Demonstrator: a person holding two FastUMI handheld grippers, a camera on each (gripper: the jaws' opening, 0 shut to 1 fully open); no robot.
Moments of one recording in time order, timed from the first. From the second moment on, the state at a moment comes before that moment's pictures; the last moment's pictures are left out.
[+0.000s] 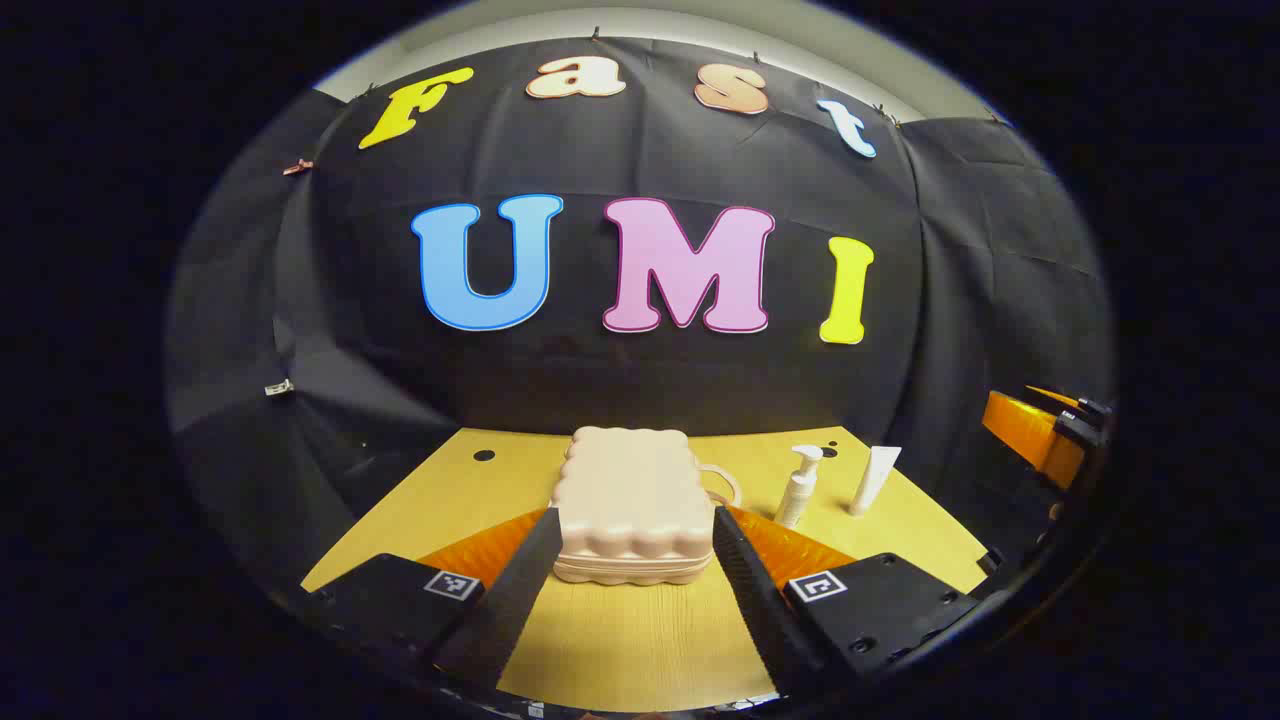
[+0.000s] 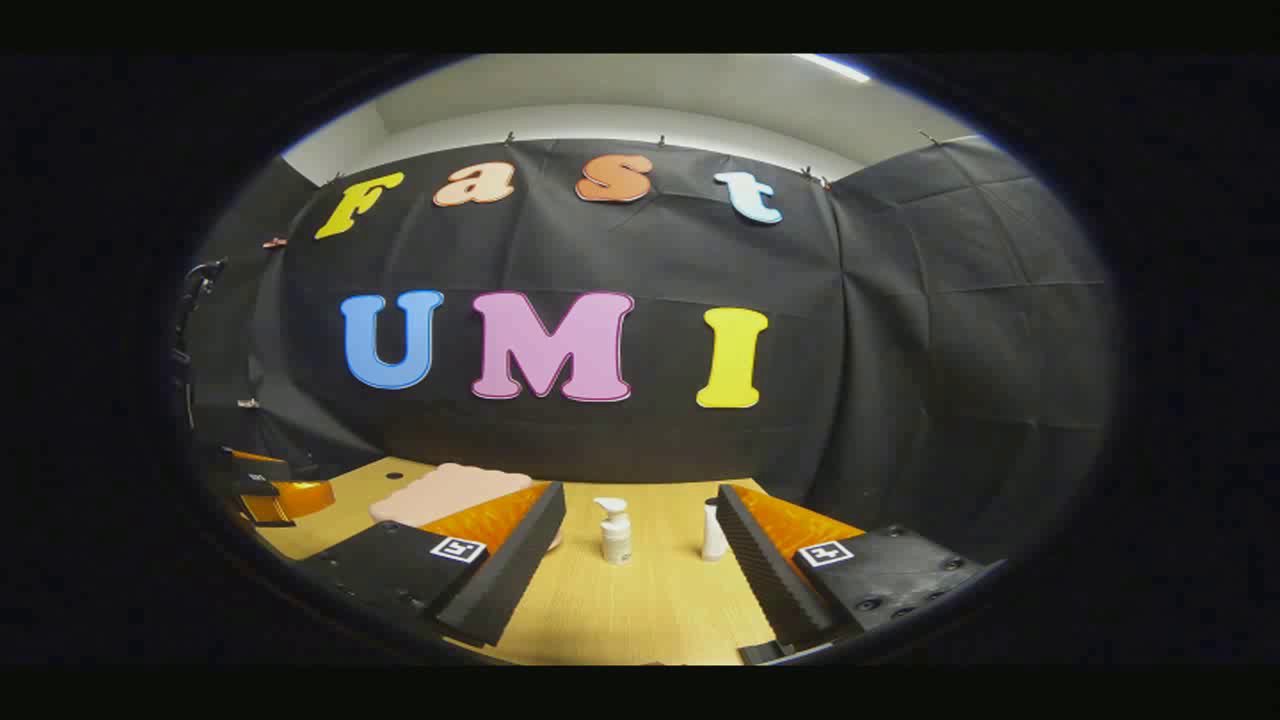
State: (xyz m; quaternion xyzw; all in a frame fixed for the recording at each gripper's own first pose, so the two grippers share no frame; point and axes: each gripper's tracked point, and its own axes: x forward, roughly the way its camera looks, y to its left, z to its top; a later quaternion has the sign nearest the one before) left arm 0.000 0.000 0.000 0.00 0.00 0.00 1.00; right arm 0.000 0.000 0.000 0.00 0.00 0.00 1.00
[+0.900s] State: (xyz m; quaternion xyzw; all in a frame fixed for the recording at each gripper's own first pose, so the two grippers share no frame) left arm 0.038 -0.035 0.001 0.01 0.00 -0.04 1.00; right arm 0.031 -0.018 -0.015 0.01 0.01 -0.01 1.00
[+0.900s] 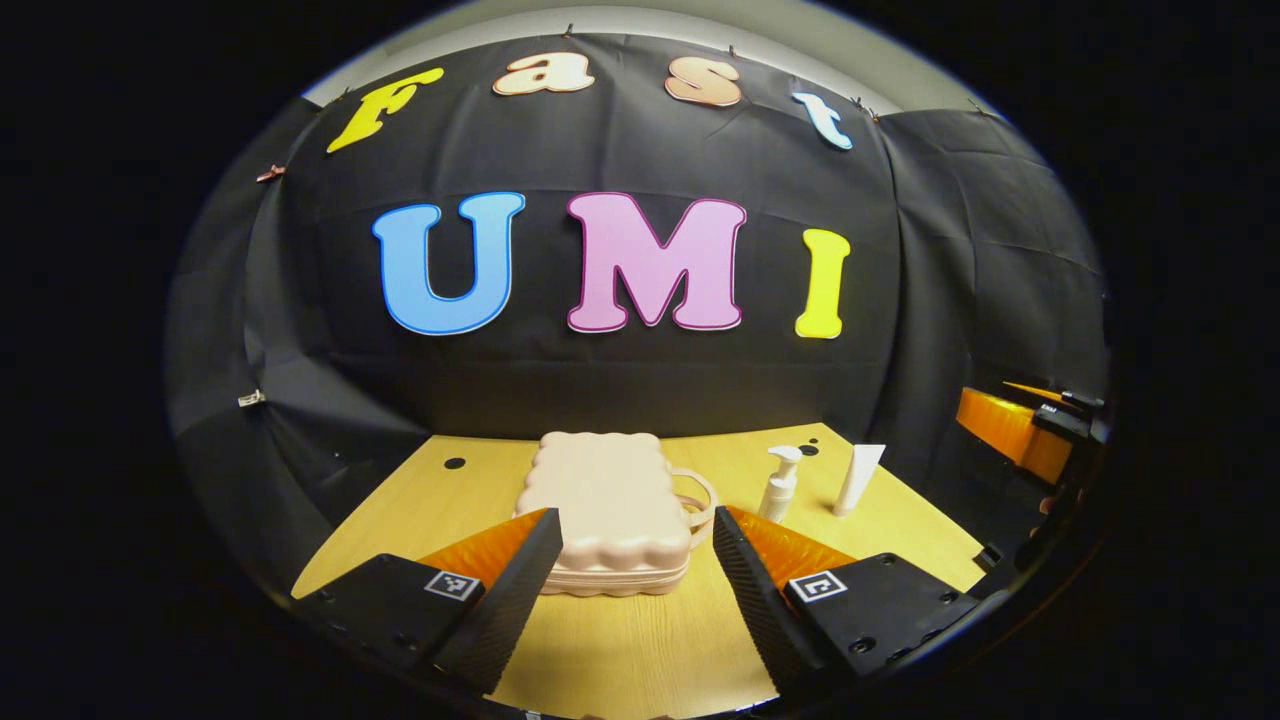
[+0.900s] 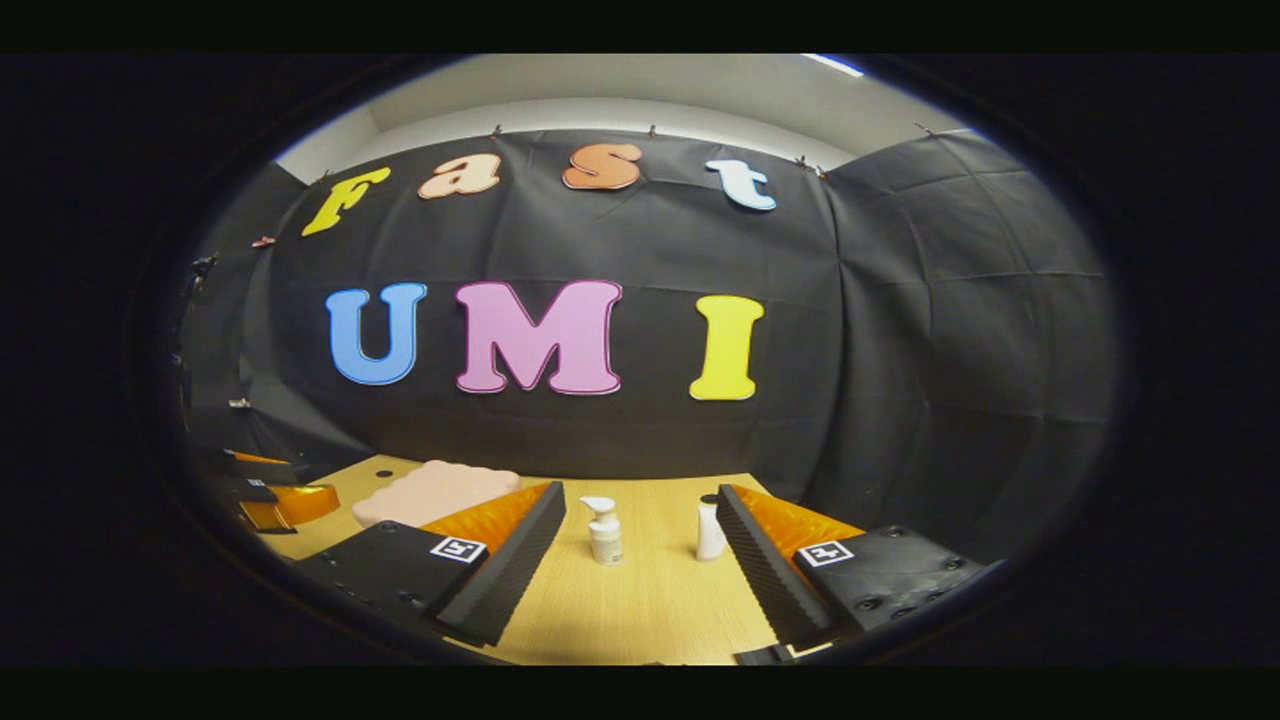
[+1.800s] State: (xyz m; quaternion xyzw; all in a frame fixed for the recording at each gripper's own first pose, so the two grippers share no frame) left arm 0.275 -0.162 -0.054 0.06 0.10 -0.12 0.99; right arm 0.147 -0.081 -0.087 -0.01 0.09 -0.02 1.00
